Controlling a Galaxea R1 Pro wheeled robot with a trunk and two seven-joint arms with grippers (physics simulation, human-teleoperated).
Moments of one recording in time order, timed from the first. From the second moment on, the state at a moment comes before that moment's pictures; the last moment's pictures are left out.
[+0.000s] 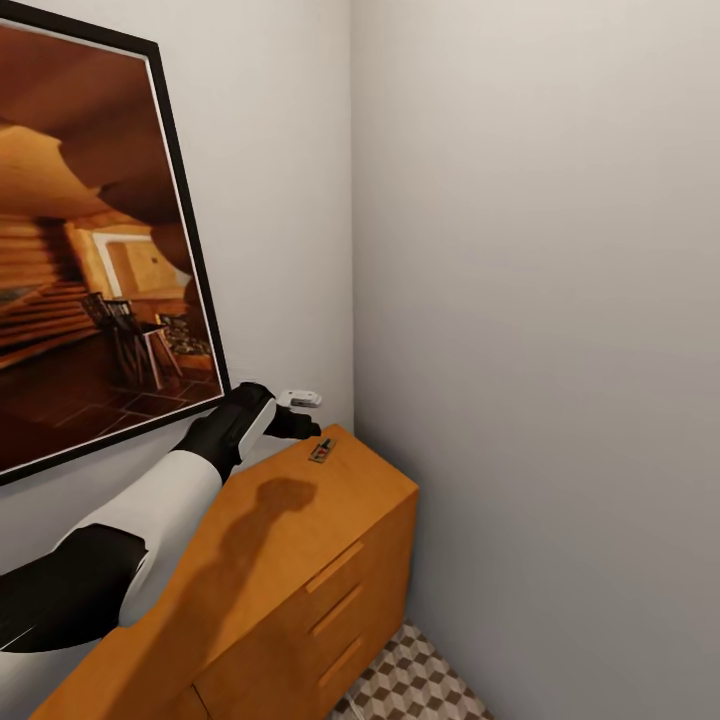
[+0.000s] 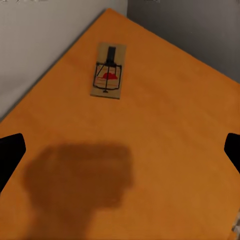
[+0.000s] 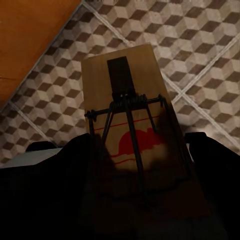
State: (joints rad) left arm -1.17 -0.05 -0.28 -0.55 0.21 0.87 -0.08; right arm -0.31 0.12 0.20 -0.02 -0.34 -0.11 0.05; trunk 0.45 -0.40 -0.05
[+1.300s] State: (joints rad) left arm -1.17 -0.07 -0.36 -0.39 0.20 0.74 -0.08; right arm -0.31 0.12 0.20 -0.02 -0.34 -0.11 0.05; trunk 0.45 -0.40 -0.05
